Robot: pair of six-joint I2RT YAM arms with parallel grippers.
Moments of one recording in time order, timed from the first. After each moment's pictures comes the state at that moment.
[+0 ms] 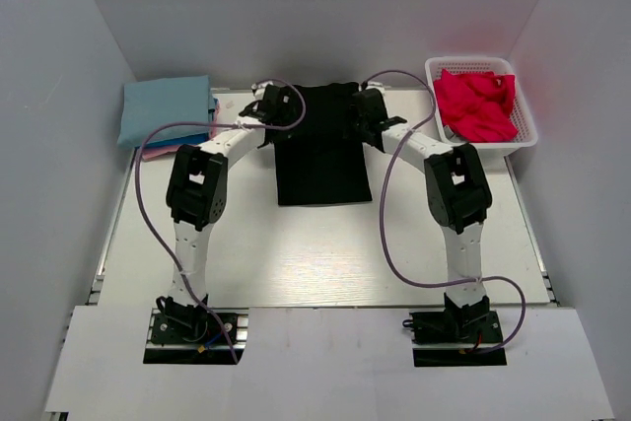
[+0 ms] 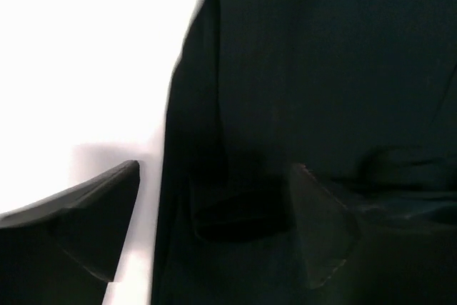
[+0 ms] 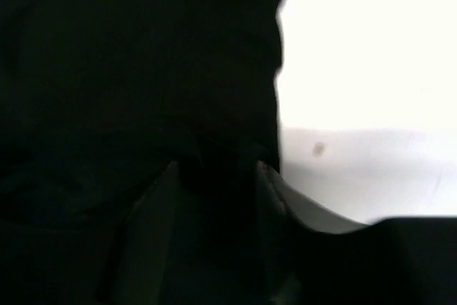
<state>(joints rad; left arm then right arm) -0.40 2.16 1.68 -0.38 -0.26 -0.59 0.47 2.11 1.58 -0.18 0.18 0.41</state>
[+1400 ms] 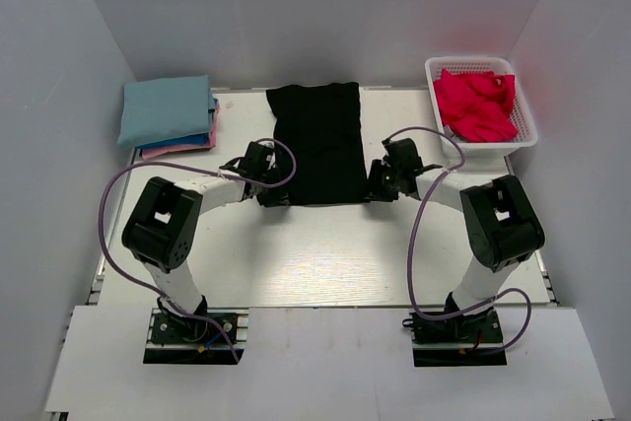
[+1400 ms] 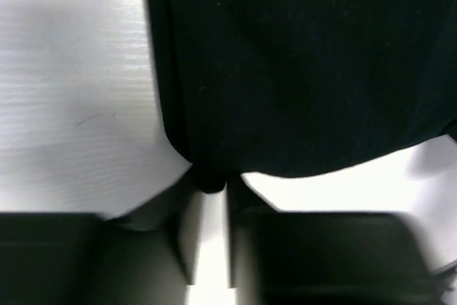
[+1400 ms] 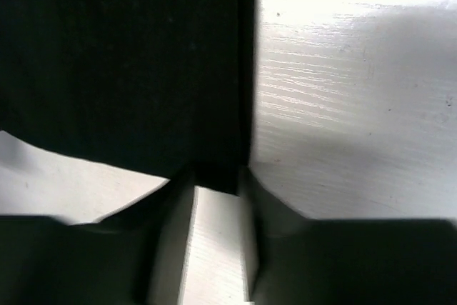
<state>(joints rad) -0.44 1.75 0.96 -0.19 0.13 -0.66 0.39 1.72 0.92 -0.11 -0.24 0.49</state>
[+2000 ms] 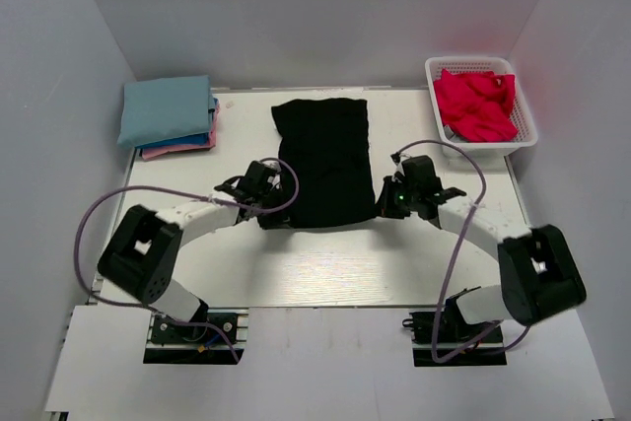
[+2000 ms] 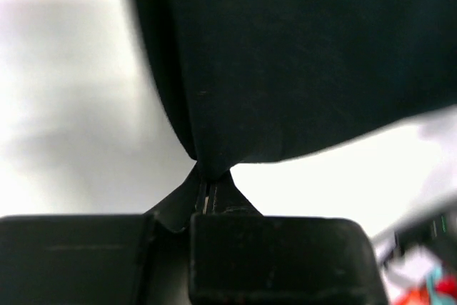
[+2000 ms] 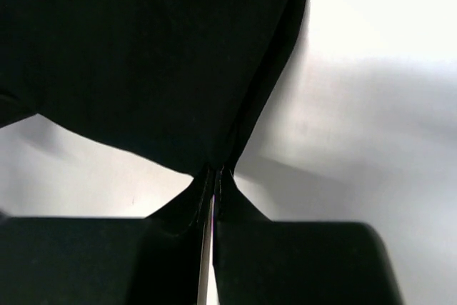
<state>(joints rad) -0.52 1.59 0.82 -0.24 0.17 -0.68 0.41 1.43 0.71 -0.13 -0.27 0.44</state>
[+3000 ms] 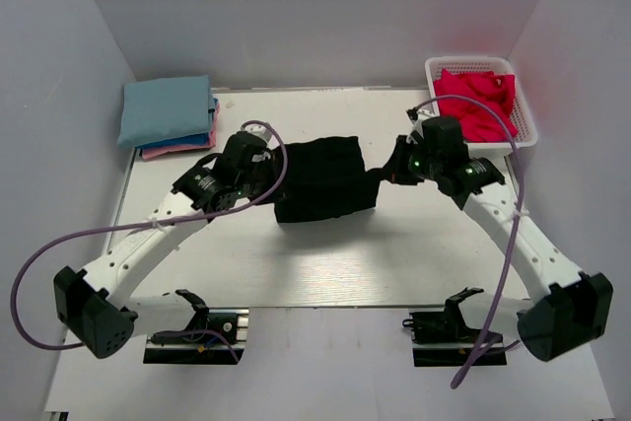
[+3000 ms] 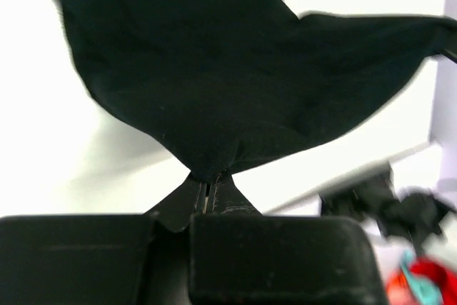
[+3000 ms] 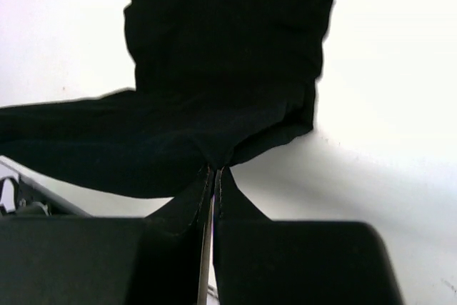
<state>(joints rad) -0.65 1.17 1.12 -0.69 0.05 -0.69 0.42 1.15 1.07 -0.59 -0.23 0.41</state>
